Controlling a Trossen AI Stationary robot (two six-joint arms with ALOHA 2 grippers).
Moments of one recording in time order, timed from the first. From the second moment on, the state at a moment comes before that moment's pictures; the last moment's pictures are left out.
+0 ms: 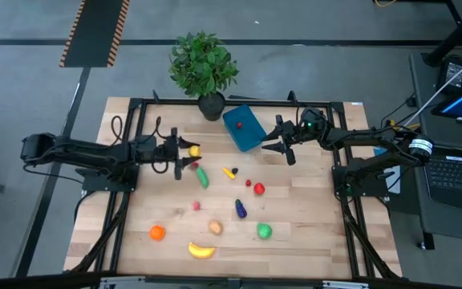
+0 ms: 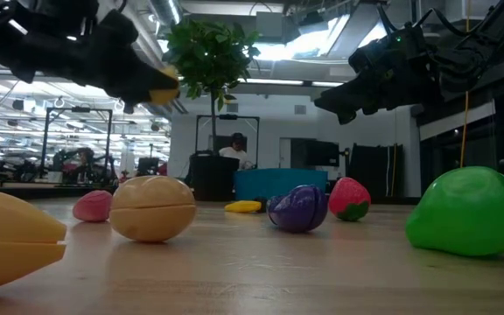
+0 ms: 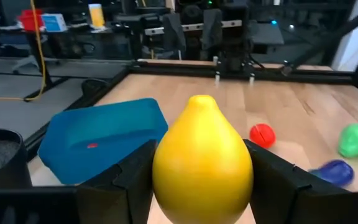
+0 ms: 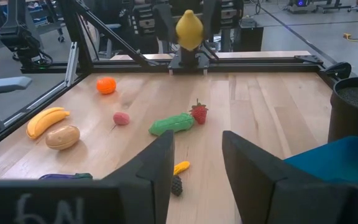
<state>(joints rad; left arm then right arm) 0.14 0.91 0.23 0.53 -0.08 0.00 -0.55 1.32 0.45 0.65 -0.72 -0.09</state>
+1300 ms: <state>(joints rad) 0.21 1.57 0.59 0.86 -0.28 0.01 -0.55 1.32 0.45 0.65 -0.72 -0.09</state>
